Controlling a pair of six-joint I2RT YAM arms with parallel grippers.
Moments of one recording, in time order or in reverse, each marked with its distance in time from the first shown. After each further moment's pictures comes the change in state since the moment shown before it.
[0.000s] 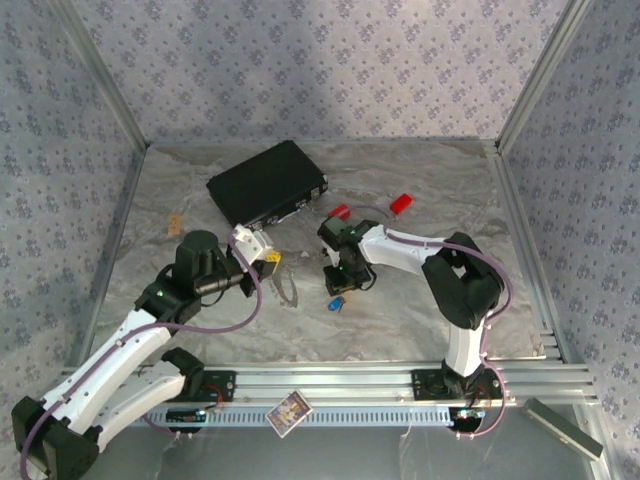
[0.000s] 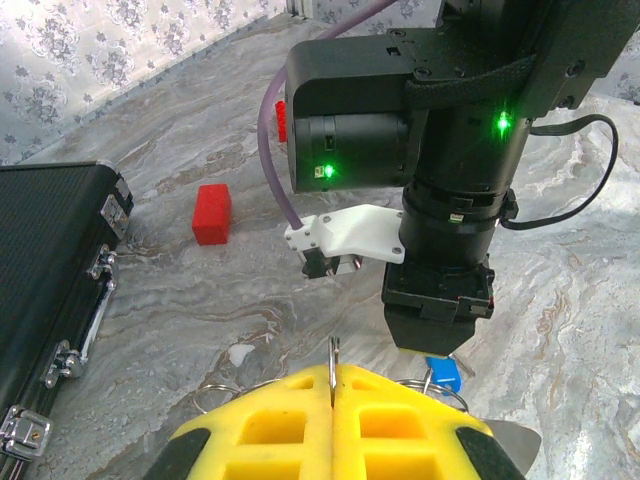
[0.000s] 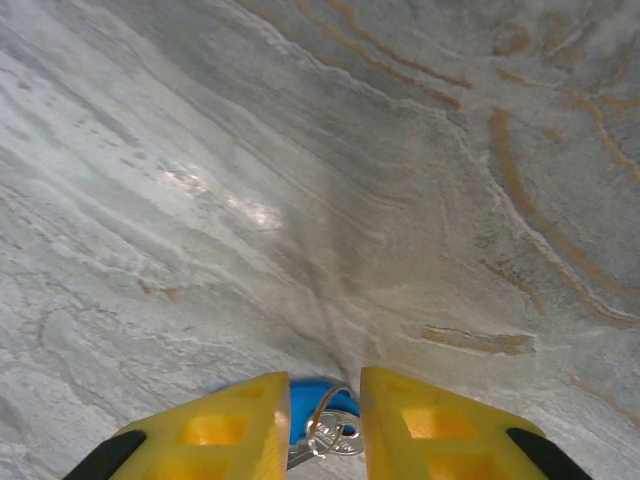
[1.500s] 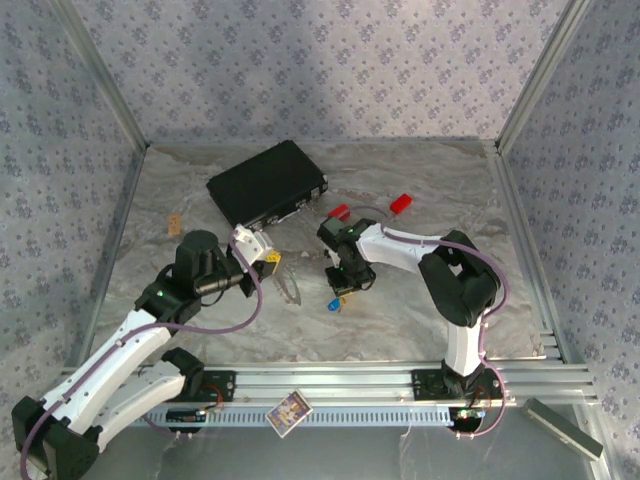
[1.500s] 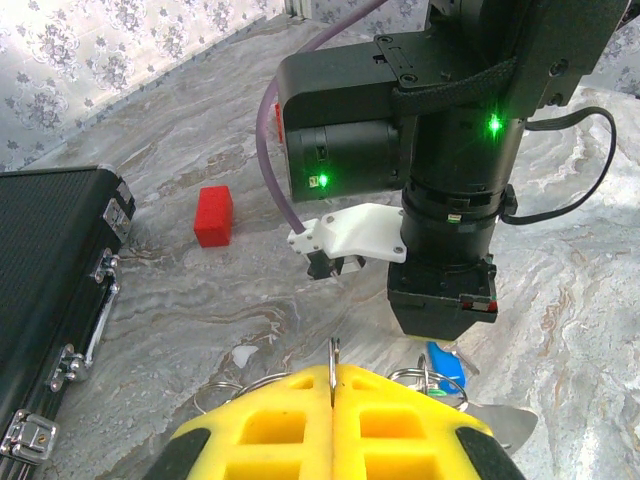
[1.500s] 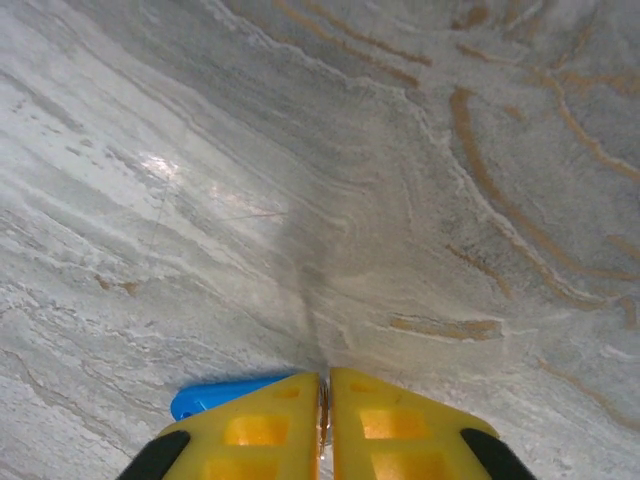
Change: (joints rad) left arm 0.000 0.000 0.000 0.000 0.000 0.019; right arm 0.000 0.018 0.026 -0.050 0.031 -0.008
